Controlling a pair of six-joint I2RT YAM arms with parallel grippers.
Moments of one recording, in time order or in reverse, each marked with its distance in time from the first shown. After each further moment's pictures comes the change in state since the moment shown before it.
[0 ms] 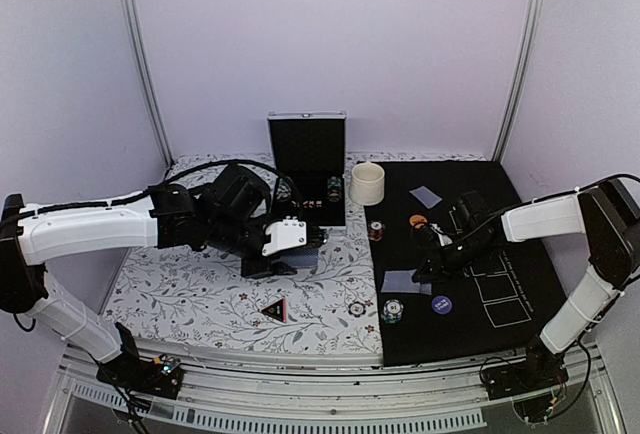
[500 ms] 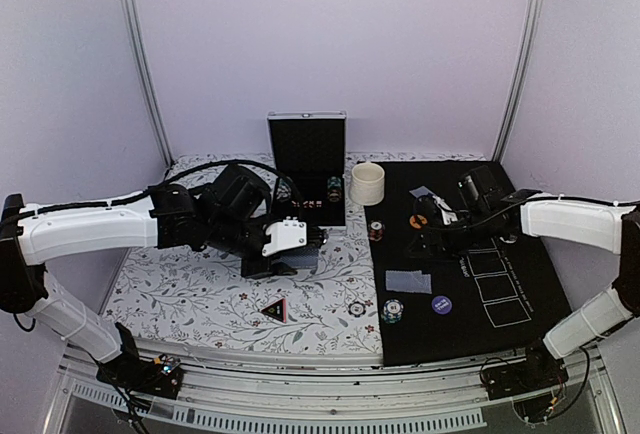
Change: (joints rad) left arm -0.002 0.000 0.000 0.000 0.000 0.006; right arm 0.053 -0.180 0.072 -0.114 0.143 0.020
